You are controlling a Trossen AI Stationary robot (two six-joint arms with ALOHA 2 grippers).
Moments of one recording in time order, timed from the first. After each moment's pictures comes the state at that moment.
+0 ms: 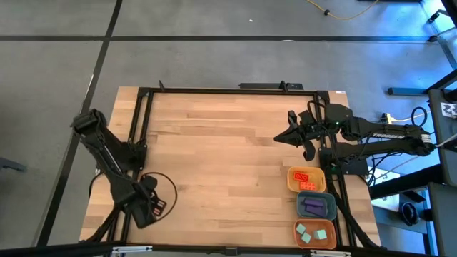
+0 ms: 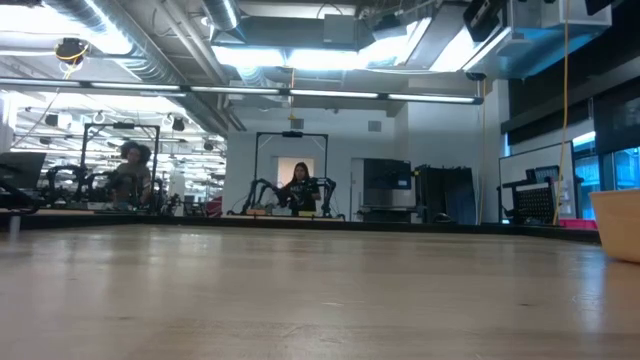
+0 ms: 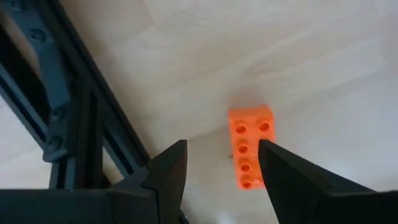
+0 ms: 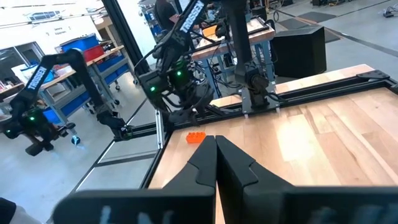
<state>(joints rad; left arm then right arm) -0.98 1.47 0.94 -1.00 0.04 -2.19 -0.11 0.77 0.71 -0.02 -0.34 0.31</state>
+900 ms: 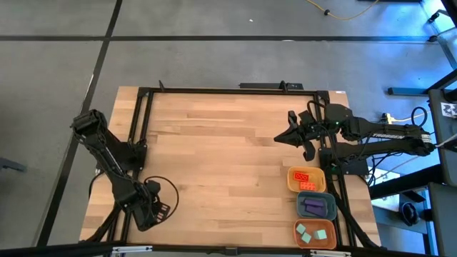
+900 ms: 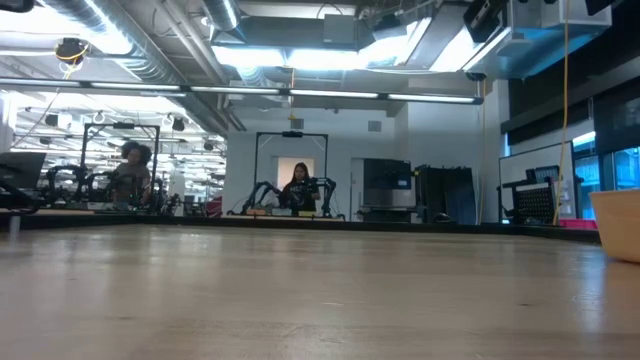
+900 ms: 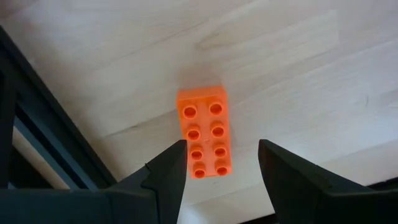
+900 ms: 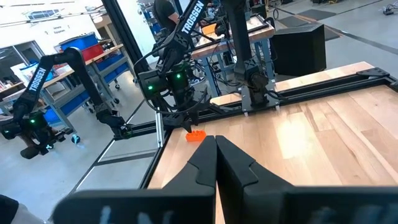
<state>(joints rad) -0.98 1.47 0.89 -0.79 0.01 -2.23 -0.11 0.77 0.71 -0.03 -0.34 0.31</state>
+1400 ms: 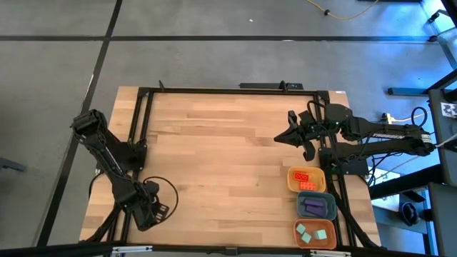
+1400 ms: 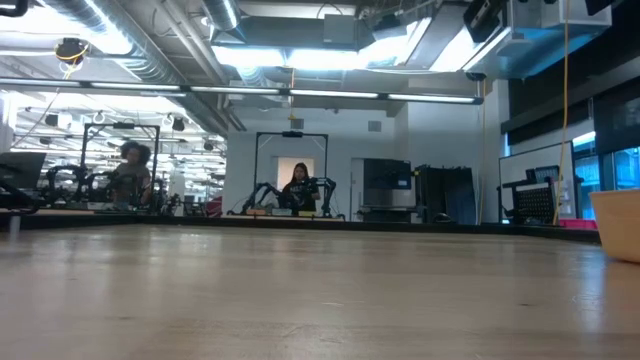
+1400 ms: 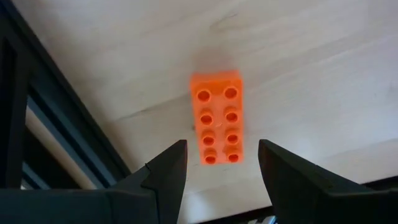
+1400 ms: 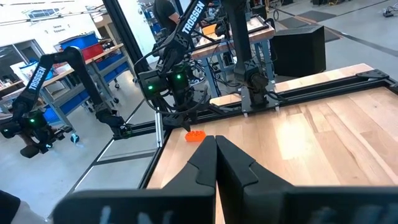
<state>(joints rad) -0.98 1.47 0.89 -0.80 0.08 -2.26 -0.11 0.77 0.71 -0.03 -0.34 0.30</state>
